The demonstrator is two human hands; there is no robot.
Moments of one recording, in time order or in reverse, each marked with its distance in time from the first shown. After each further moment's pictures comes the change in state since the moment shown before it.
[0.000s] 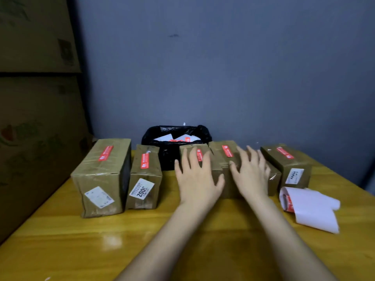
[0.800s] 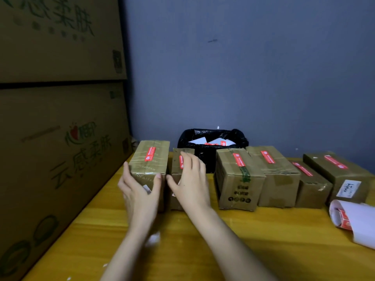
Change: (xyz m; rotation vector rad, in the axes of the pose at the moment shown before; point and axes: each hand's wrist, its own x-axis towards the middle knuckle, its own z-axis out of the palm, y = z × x) left_hand -0.041 -0.180 -0.049 -0.528 0.300 -0.596; right_hand -0.078 -0.204 0.052 0.426 -0.104 -0.359
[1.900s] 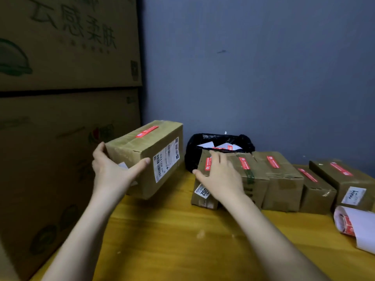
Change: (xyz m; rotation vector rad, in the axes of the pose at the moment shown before) left_hand 0.034 0.047 -0.098 -0.109 -0.014 -0.038; right_hand 0.010 0.009 -0.074 -0.241 -0.267 0.078
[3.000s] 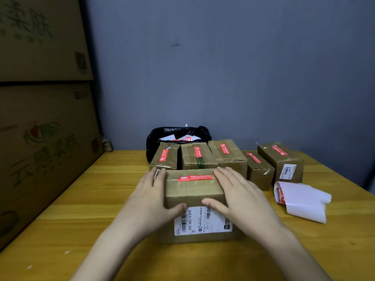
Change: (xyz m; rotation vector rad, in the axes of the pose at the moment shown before) left_hand -0.121 0.042 0.093 0.788 -0.704 0.437; right_hand -0.122 0.096 -0.087 -0.272 -0.132 -0.060
